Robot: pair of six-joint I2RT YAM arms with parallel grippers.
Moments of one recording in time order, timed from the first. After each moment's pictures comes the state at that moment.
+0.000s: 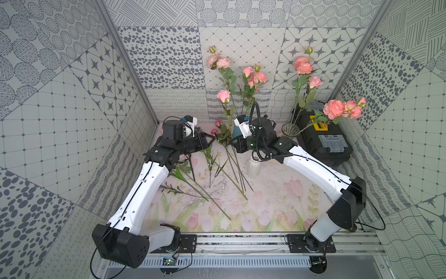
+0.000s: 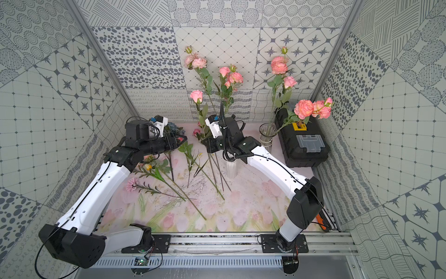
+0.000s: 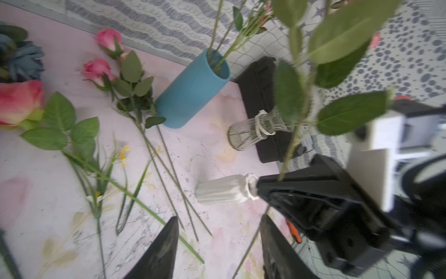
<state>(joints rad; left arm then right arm) -0.25 1.23 1.29 -0.63 0.44 -0.52 0.72 1.60 1.56 -0.44 -0.23 0.30</state>
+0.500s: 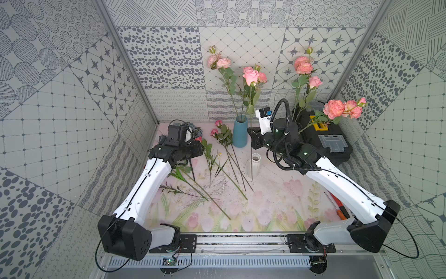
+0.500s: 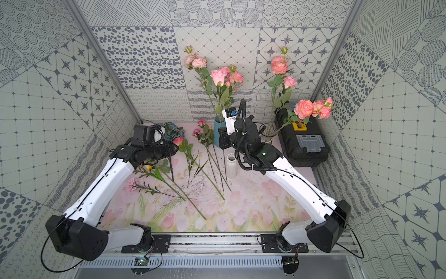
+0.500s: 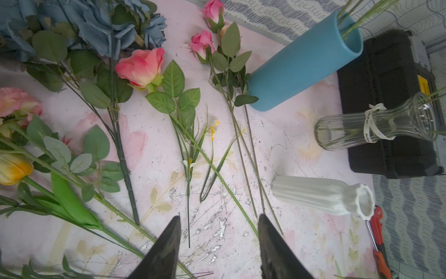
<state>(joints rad) -0.23 1.29 1.26 -0.78 0.19 -0.44 0.72 1.36 1.45 -0.38 0.11 0.23</state>
